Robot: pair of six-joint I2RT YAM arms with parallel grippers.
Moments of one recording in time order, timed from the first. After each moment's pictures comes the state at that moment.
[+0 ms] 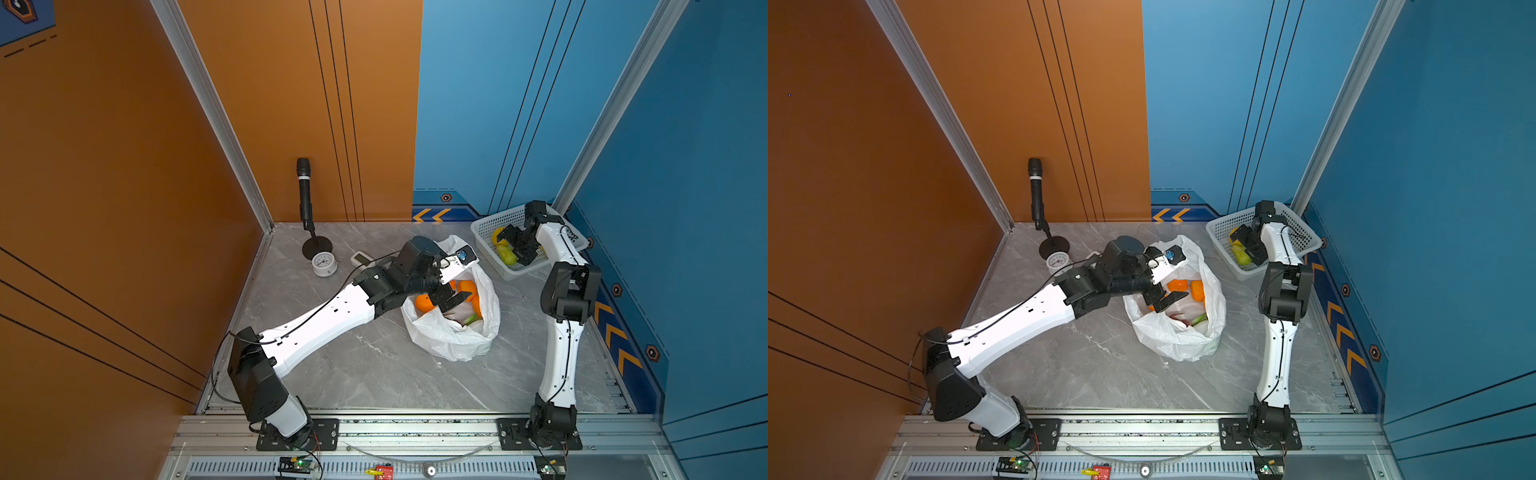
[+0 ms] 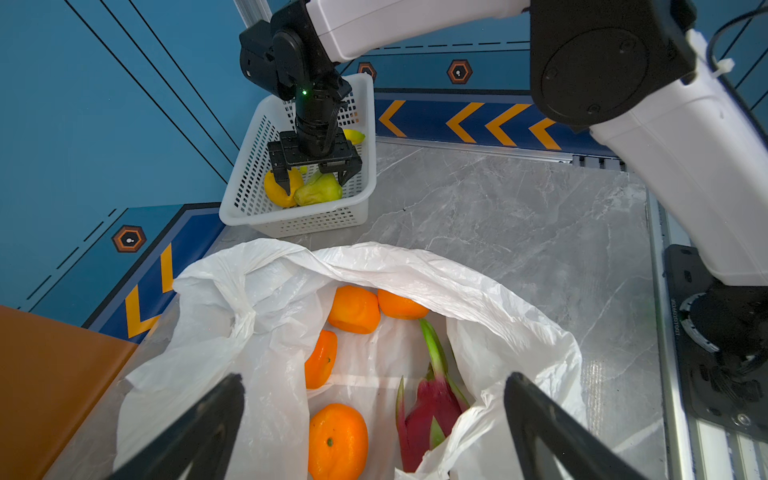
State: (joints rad) left arm -0.91 1.59 1.53 -0.41 0.11 0.30; right arm -0.14 2.41 2.21 -0.96 -0.16 0.70
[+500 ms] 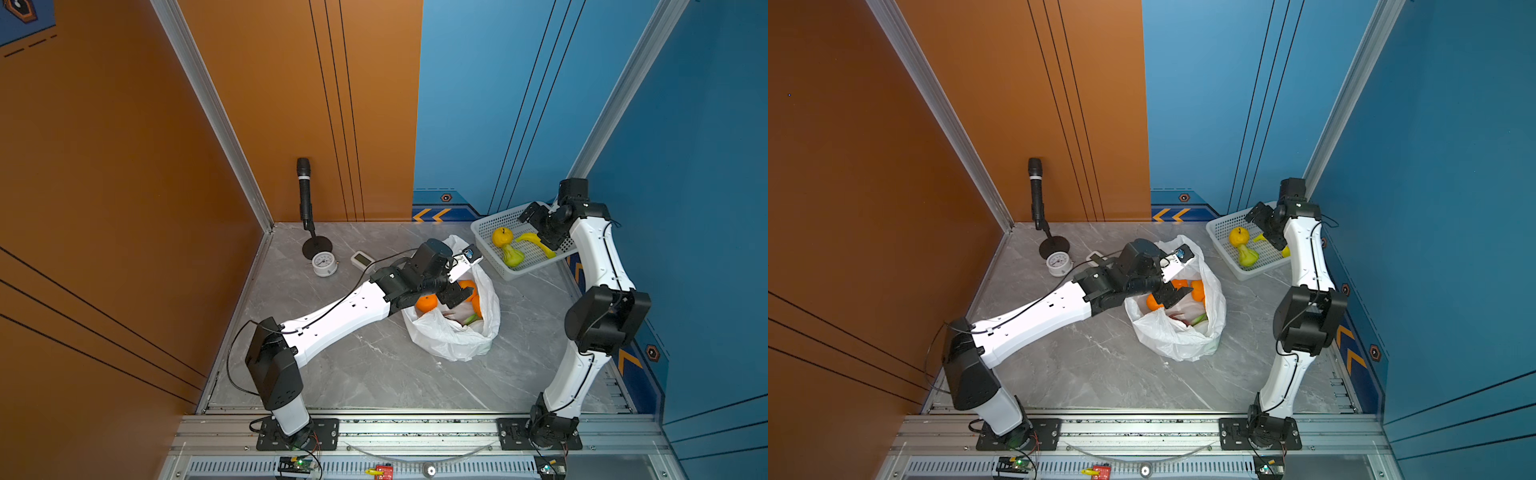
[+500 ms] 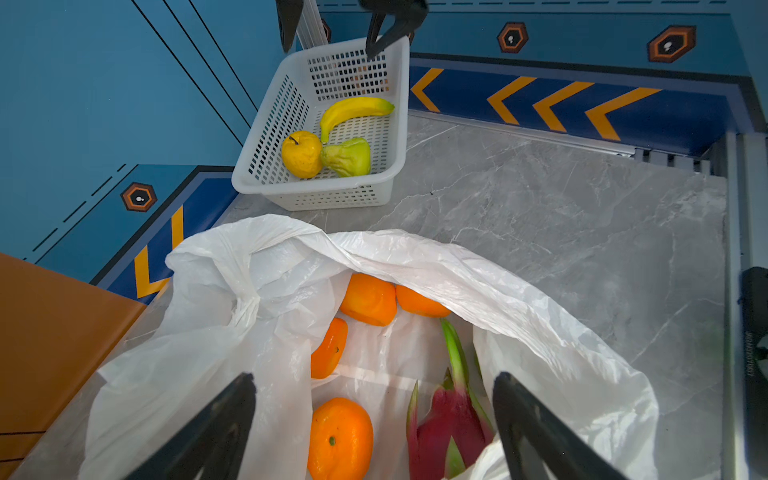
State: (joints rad) left arm -0.92 1.71 1.58 -0.41 0.00 0.20; right arm -0.18 1.89 1.97 -0.97 -0.19 0.59
